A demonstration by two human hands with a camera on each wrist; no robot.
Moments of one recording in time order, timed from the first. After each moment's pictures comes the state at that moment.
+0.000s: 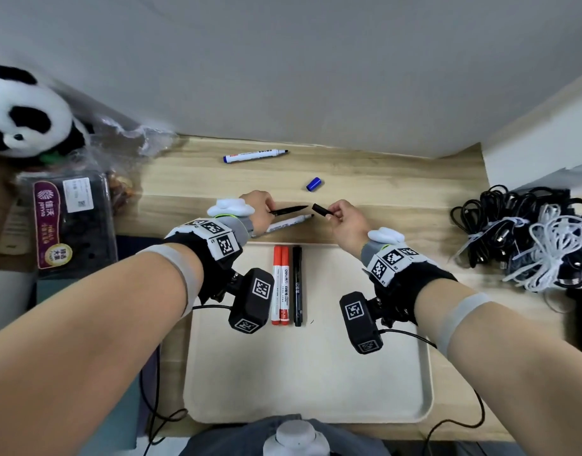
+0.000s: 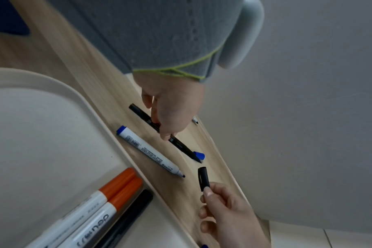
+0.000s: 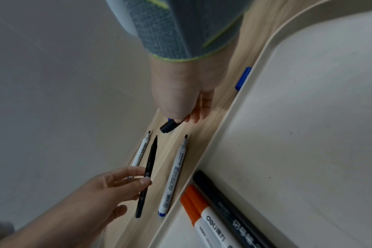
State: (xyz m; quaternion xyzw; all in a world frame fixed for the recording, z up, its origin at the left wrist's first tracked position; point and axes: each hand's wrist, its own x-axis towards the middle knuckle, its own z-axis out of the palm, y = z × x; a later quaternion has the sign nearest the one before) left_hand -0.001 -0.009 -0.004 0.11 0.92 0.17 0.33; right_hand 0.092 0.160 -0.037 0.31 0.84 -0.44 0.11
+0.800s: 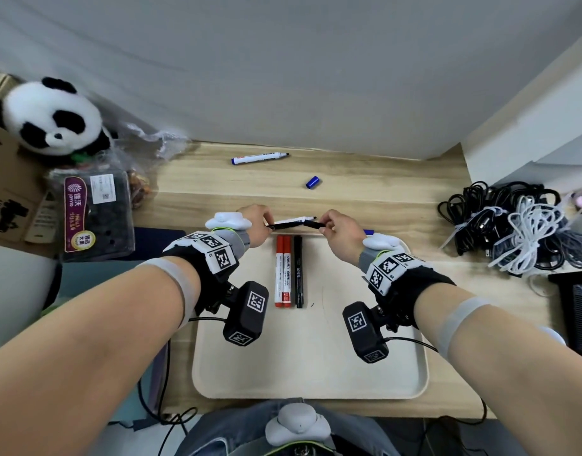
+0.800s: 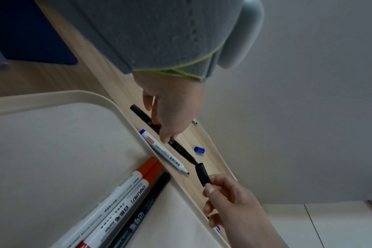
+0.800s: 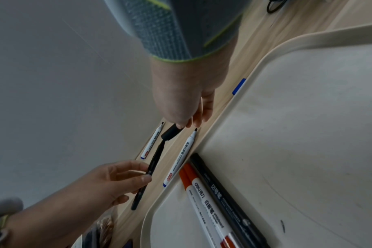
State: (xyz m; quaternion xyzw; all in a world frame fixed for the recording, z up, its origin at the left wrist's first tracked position) left_hand 0.049 -0.041 0.020 0.13 0.93 0.15 0.32; right_hand 0.138 0.137 -0.007 0.22 0.90 -0.37 0.13
